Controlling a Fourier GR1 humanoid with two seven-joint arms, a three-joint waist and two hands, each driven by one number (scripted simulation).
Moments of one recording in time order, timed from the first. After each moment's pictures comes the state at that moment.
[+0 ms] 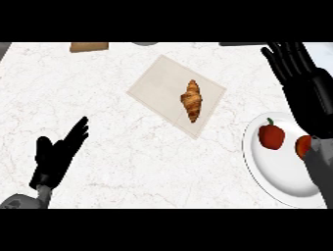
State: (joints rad) left arm -0.08 0.46 -0.35 -1.34 0.35 0.14 0.08; right arm -0.41 -0.39 0.14 -1.71 -0.36 -0.11 0.14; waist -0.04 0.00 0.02
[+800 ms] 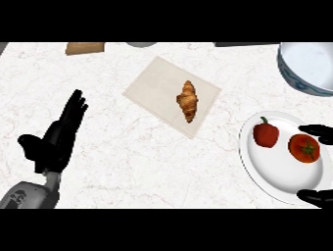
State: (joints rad) left arm -0.14 0.37 -0.28 -1.48 0.30 0.30 -0.02; right arm 0.04 -0.62 0.05 -1.61 -0.22 0.28 -0.70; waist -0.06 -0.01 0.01
